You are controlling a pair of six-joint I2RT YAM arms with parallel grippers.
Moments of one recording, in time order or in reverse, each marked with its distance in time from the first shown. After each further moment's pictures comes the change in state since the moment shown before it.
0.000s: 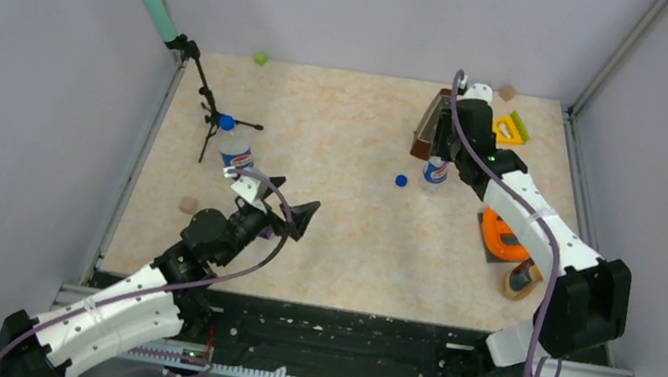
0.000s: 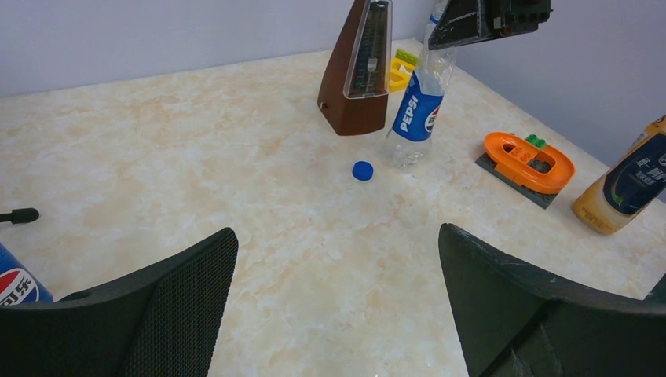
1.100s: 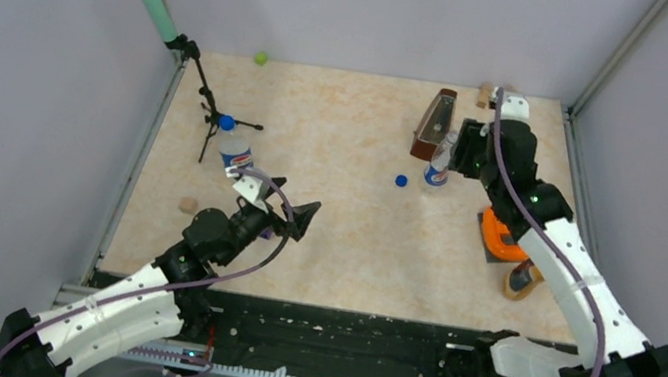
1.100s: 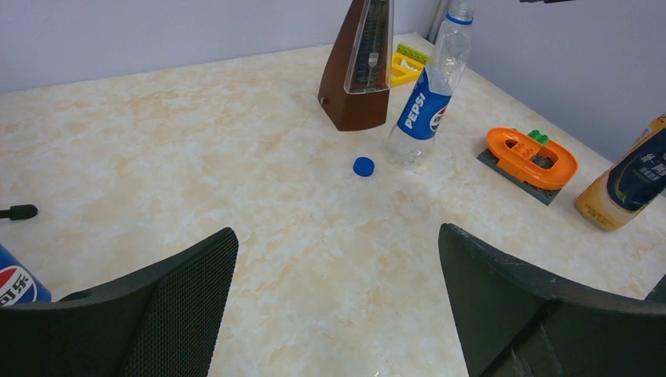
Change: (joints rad) left arm 0.000 0.011 0.000 0.000 0.000 0.000; right arm 0.000 -0.305 -0.087 -0.098 -0.046 0.002
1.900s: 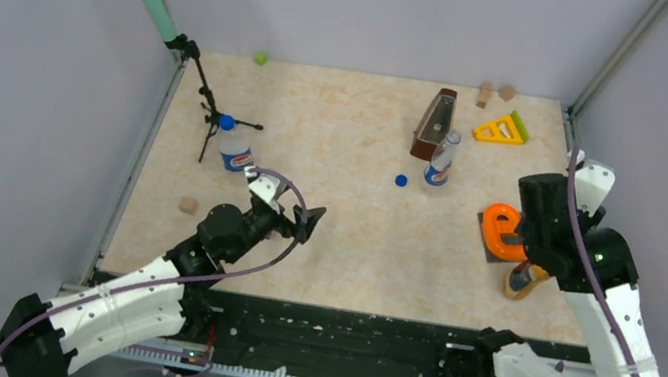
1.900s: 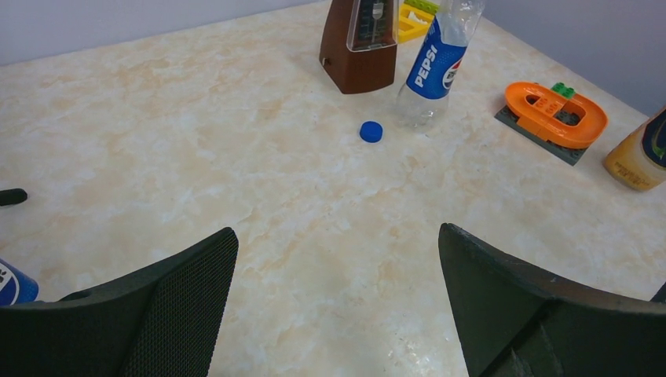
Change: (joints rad) left arm 0.000 0.105 0.000 0.013 0.016 0.035; right arm -0.004 -0.283 0.102 -0.803 0.515 0.307
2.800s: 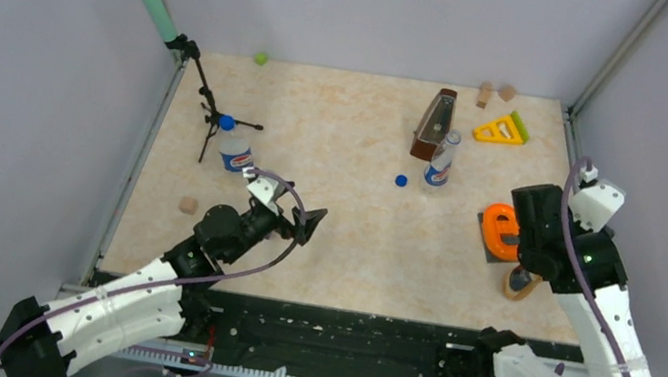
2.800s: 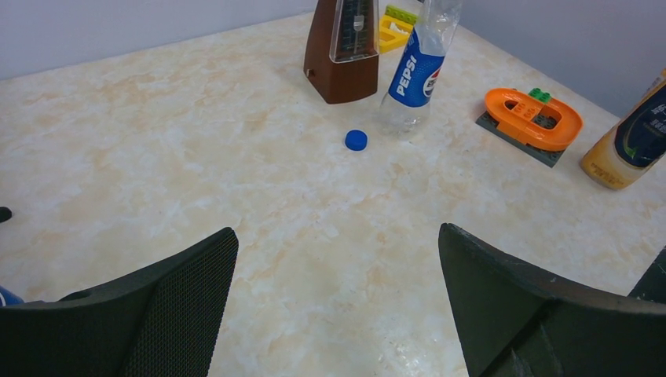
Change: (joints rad) left arm 0.000 -0.014 0.000 0.010 0.042 0.003; right arm -0.028 -0.033 -0.103 -0.068 0.136 0.209
